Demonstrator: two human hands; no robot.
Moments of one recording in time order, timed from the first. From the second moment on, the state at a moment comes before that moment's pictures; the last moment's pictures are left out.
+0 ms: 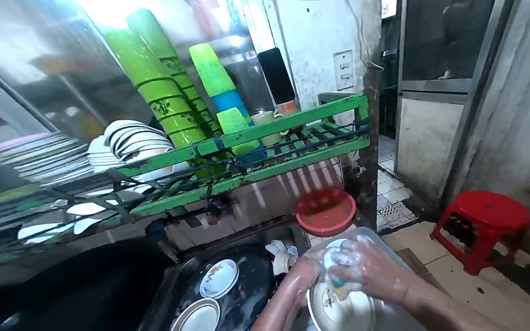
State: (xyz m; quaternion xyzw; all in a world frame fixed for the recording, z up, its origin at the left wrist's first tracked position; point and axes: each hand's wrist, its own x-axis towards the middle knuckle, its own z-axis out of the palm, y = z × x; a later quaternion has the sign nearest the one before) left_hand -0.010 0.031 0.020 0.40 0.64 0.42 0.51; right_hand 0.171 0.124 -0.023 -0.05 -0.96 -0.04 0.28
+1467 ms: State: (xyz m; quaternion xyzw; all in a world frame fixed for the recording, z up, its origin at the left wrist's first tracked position) left_hand 0.036 0.078 -0.015 0.66 0.65 0.00 0.37; right_hand 0.254 0.068 -0.071 -0.36 -0.83 0.42 0.05
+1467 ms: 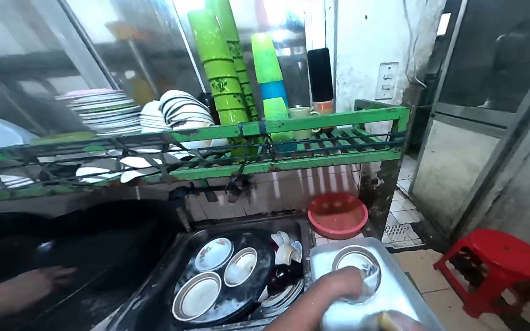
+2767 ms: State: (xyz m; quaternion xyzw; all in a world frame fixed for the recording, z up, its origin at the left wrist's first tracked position) left_hand 0.063 0.007 -0.019 0.19 0.58 0.67 0.43; right_hand 0.153 0.087 0.017 -0.48 -0.79 0.35 0.18
